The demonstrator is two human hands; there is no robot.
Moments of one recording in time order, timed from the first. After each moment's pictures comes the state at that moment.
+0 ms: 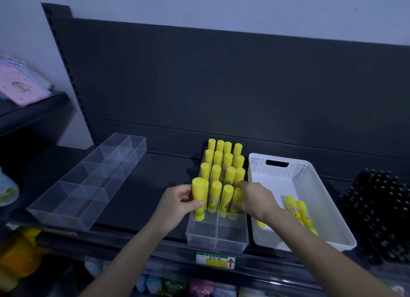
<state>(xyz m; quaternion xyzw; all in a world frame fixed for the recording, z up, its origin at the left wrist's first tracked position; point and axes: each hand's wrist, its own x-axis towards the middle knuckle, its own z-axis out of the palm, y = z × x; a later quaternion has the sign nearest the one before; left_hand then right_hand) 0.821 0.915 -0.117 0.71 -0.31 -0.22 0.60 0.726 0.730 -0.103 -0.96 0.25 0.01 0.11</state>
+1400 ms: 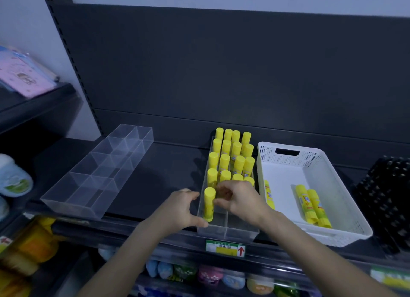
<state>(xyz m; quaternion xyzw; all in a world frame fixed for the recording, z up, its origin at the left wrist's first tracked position) 0.828 0.932 -0.130 0.85 -0.41 -0.21 0.24 0.730 0.779 -0.109 -0.95 0.11 -0.06 0.30</state>
